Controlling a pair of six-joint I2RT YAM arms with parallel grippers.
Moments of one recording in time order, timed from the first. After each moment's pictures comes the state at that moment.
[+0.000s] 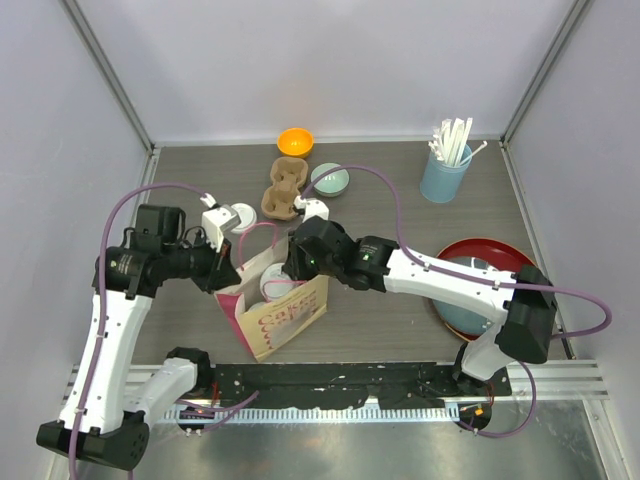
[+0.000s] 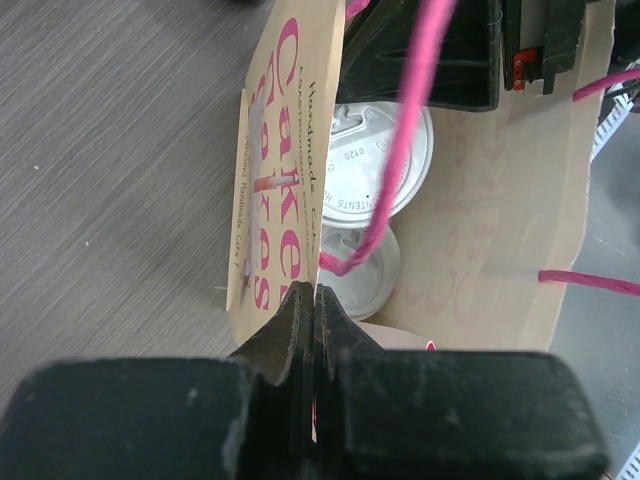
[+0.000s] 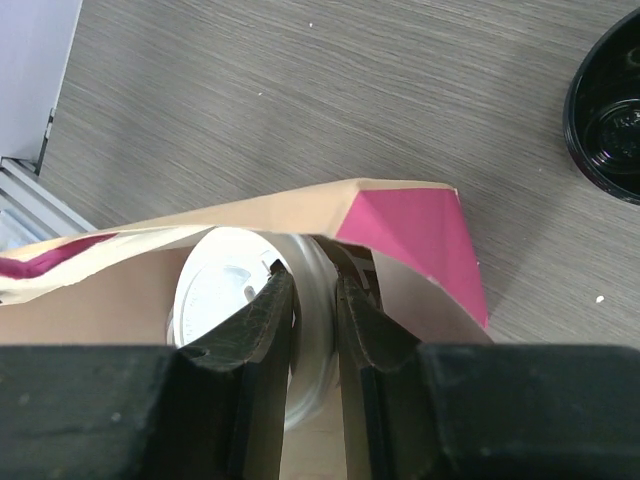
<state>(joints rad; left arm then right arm) -0.17 0.92 1.21 -1.24 0.63 0.31 1.10 1.55 1.32 -0.45 0.22 0.71</state>
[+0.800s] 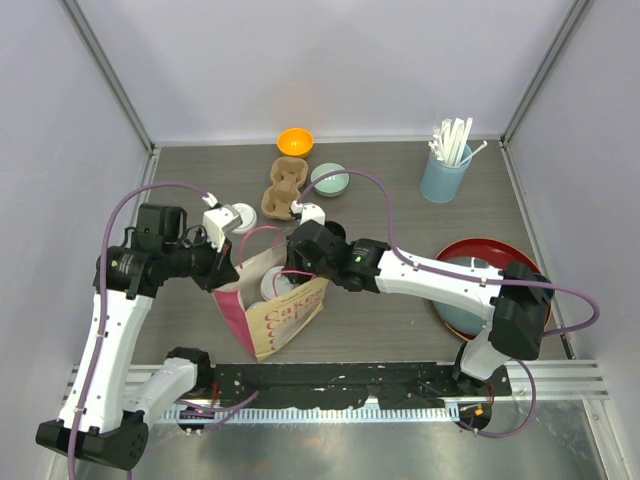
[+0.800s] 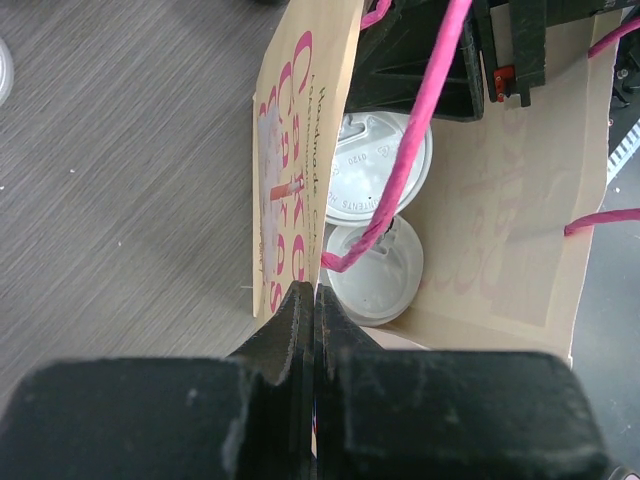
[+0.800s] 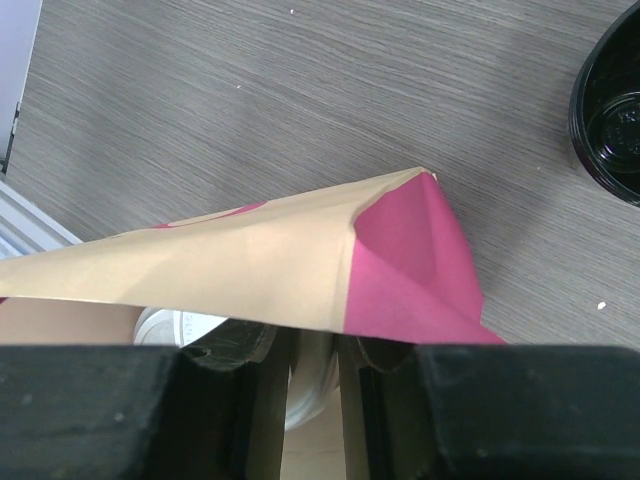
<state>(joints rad) -0.18 0.92 1.21 -1.22 0.58 0.35 1.10 1.60 1.30 -0.41 0.22 0.71</state>
